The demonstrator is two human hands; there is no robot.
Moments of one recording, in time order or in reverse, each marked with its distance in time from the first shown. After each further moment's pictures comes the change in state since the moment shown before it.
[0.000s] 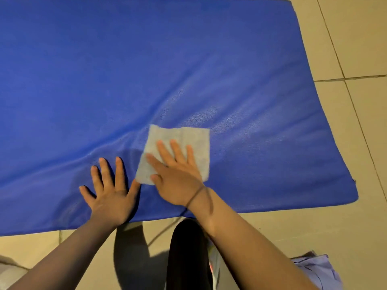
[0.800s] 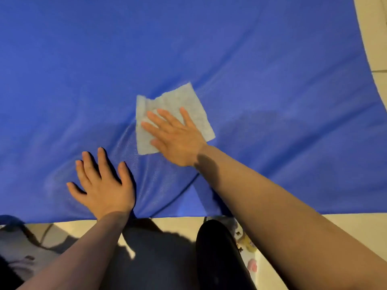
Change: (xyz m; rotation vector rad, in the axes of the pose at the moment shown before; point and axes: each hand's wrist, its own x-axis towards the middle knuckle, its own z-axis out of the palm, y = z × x) left_hand 0.039 -0.078 0.012 -0.164 0.590 -0.139; right_hand 0.098 -0.035 -0.009 -0.105 -0.053 -0.209
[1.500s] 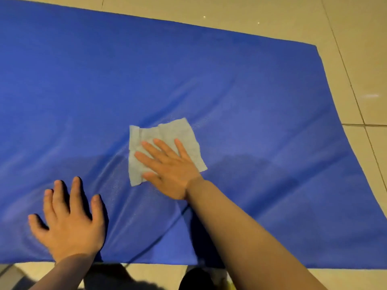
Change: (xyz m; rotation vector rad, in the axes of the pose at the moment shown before) left_hand 0.001 -0.002 0.004 -0.030 0.037 -0.021; right_hand -0.007 0.026 -0.005 0.065 0.006 -0.029
